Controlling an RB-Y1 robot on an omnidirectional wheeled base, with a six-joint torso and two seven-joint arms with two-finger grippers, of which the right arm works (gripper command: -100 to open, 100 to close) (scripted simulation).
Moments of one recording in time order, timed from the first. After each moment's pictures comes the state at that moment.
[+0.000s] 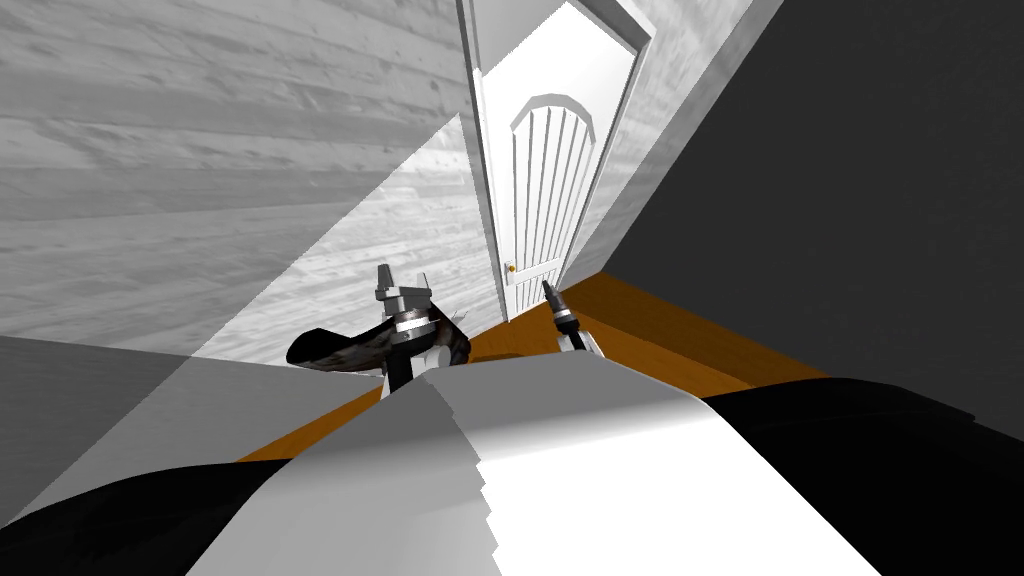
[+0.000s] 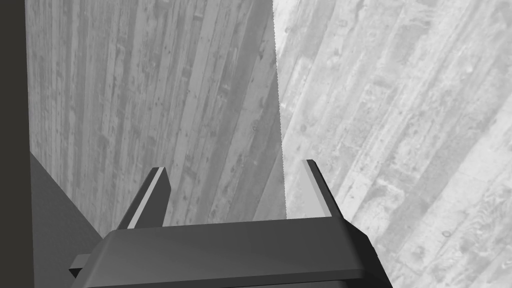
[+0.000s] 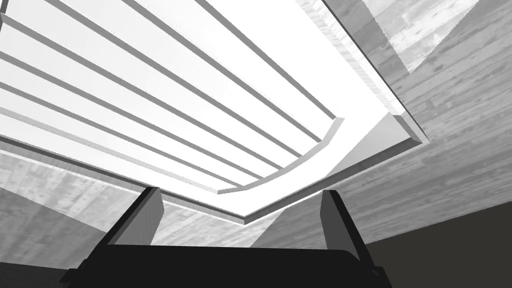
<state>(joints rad) 0.34 -0.09 0.07 -1.86 0.33 -0.44 0.29</state>
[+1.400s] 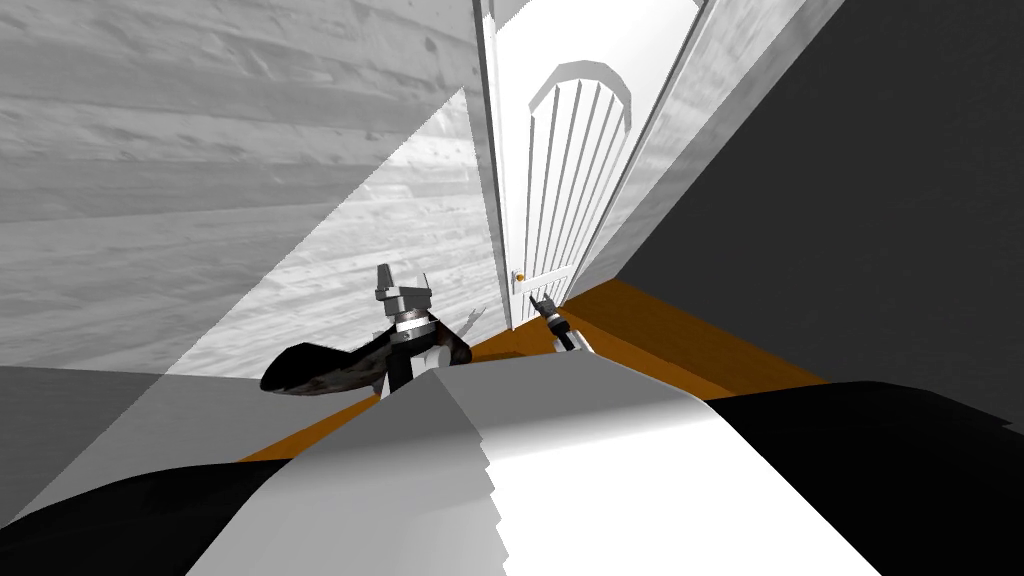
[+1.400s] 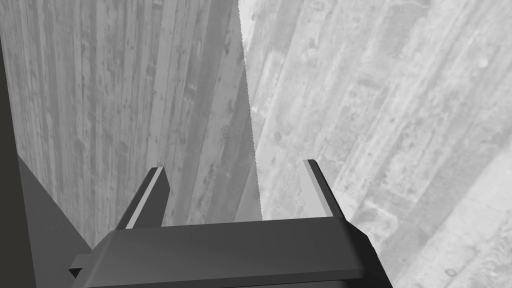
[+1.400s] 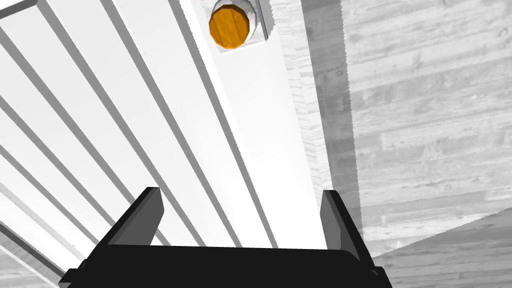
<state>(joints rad) 0.25 -0.10 0.07 -1.61 0.62 -0.43 0.59</state>
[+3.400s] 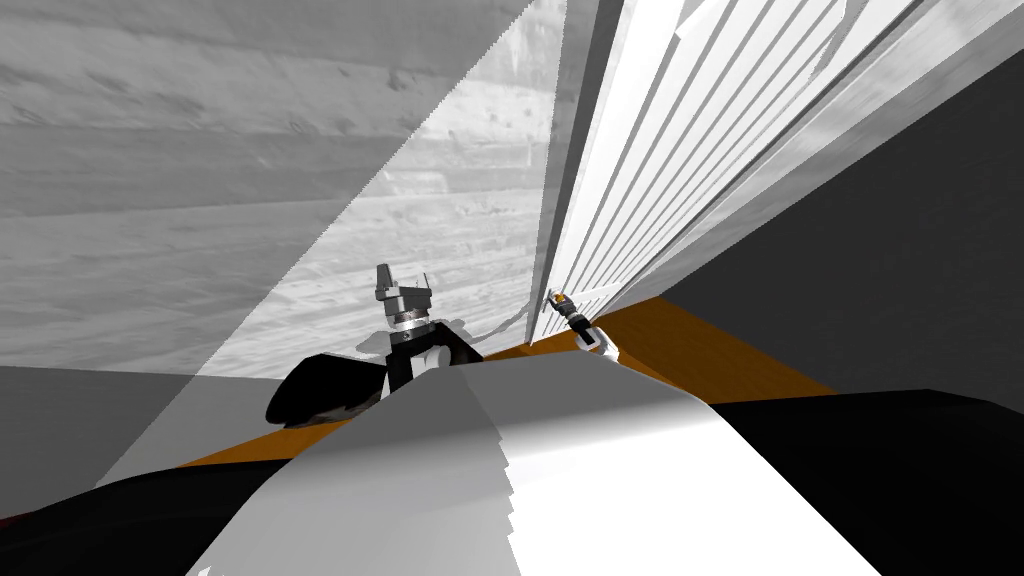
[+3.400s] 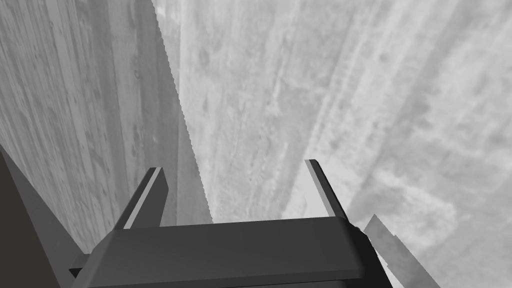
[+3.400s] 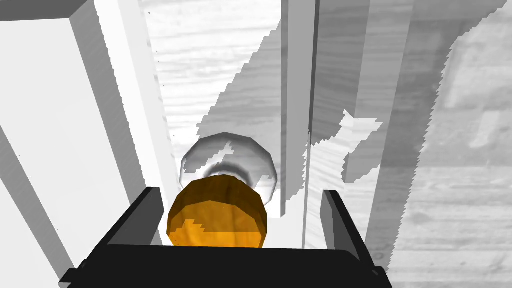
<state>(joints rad) 0.11 -0.28 -0.13 -1.28 0.64 -0.56 0.66</state>
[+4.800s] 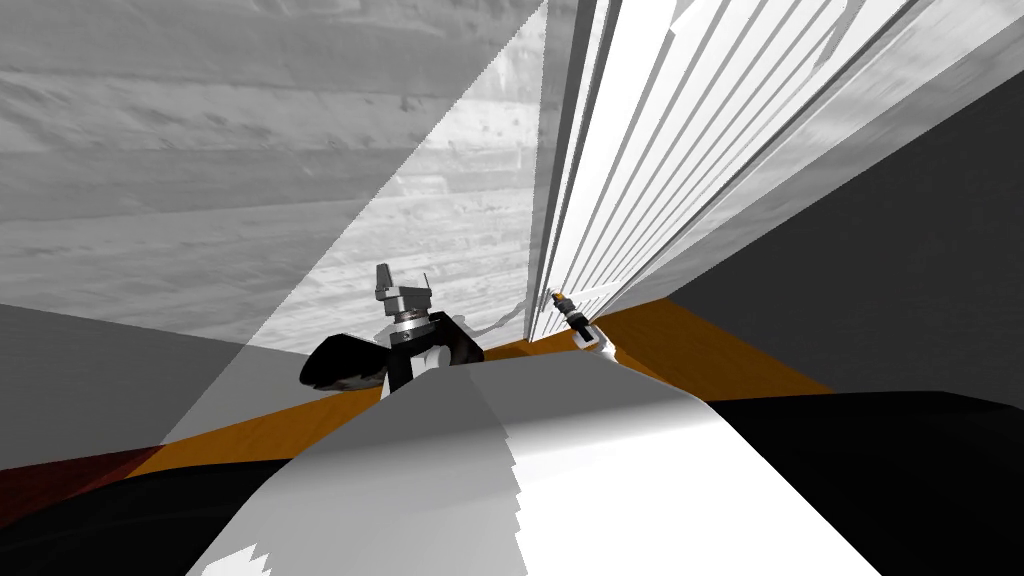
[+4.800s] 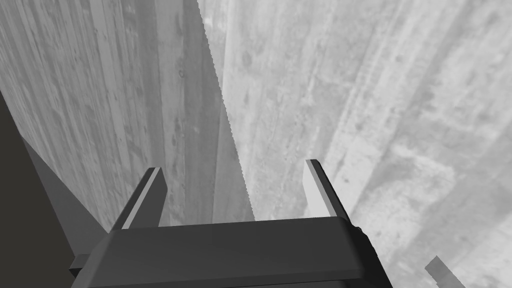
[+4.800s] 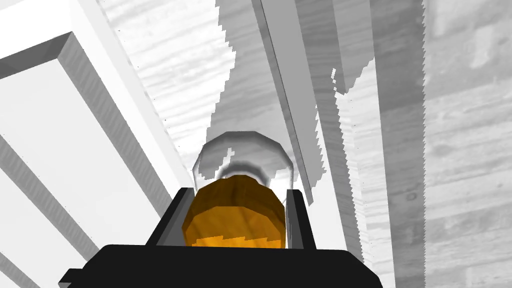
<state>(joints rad) 0.07 -0.29 -0.11 -1.24 0.52 -0.55 0.51</state>
